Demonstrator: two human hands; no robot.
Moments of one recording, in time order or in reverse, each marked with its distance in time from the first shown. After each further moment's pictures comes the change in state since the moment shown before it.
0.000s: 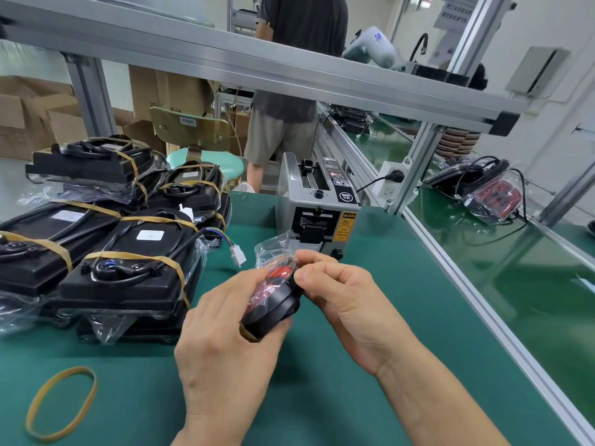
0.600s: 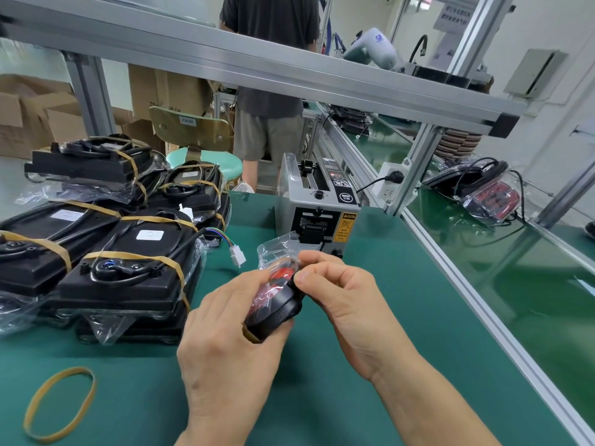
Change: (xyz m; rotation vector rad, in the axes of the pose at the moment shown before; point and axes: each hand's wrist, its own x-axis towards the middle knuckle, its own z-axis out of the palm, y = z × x) left_hand 0.001 0.001 0.001 -0.014 0.047 0.026; right_hand -0.002 0.003 0.003 -0.081 0.074 -0.075
